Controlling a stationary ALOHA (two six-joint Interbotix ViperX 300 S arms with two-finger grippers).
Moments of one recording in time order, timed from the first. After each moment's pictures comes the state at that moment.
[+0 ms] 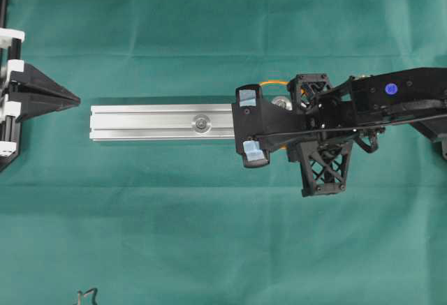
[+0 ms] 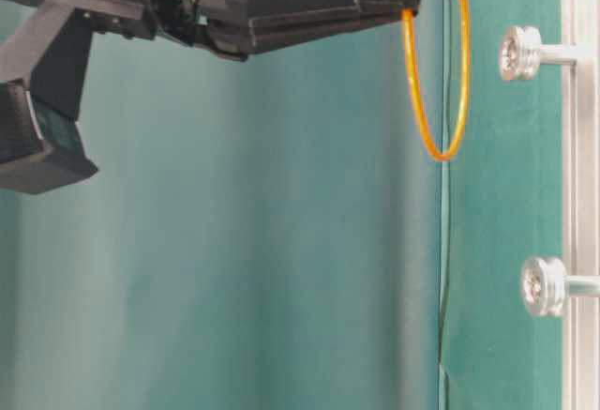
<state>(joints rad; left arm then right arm) 0.00 -1.01 1.05 0.03 0.41 -0.04 0.11 -0.05 0.29 0.03 1.07 0.18</state>
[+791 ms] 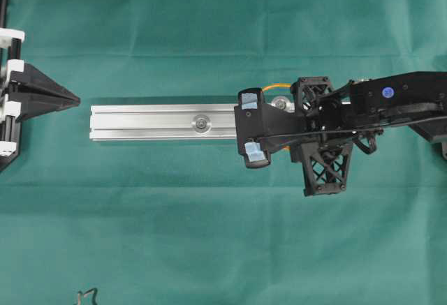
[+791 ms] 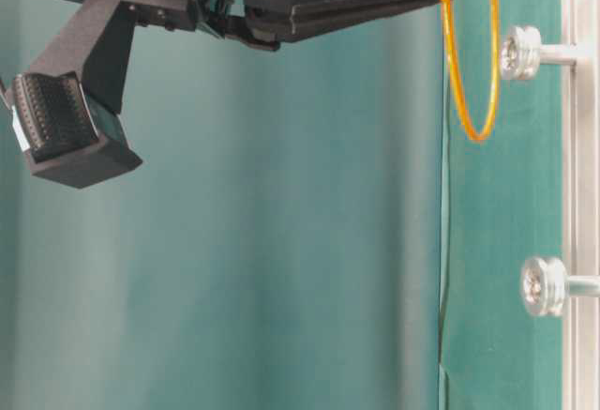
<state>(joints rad) 0.00 -1.01 1.05 0.03 0.41 -0.04 0.10 -0.04 0.33 0.03 1.02 0.18</state>
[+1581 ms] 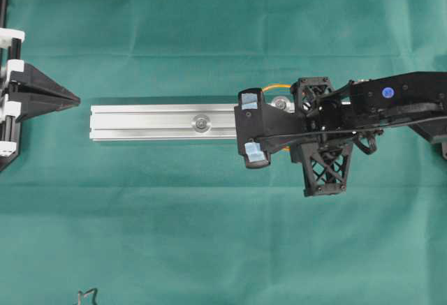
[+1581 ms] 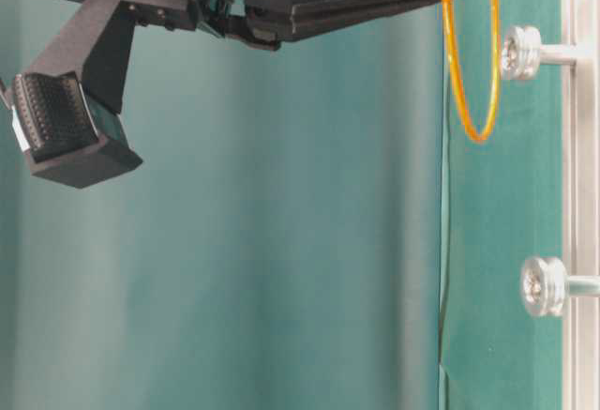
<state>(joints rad) 0.00 -1.01 1.05 0.03 0.41 -0.04 0.11 -0.04 0.33 0.04 1.02 0.18</state>
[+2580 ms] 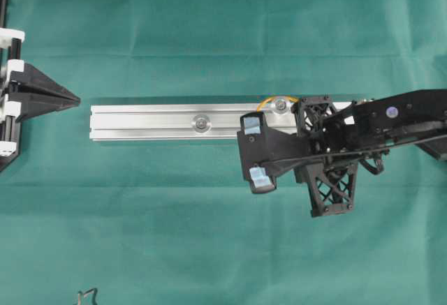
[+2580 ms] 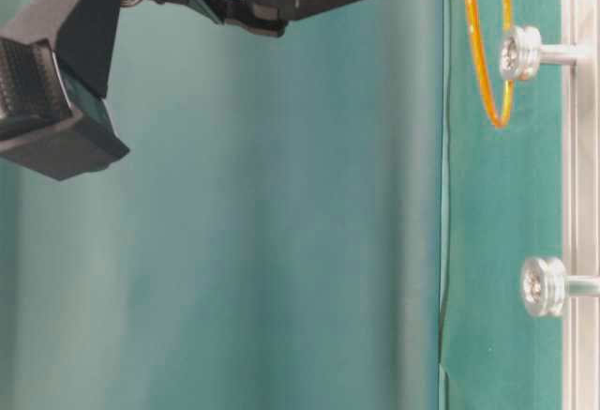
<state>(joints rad) 0.00 -1.01 1.05 0.03 0.41 -0.04 0.17 -0.05 0.33 0.07 1.02 0.18</state>
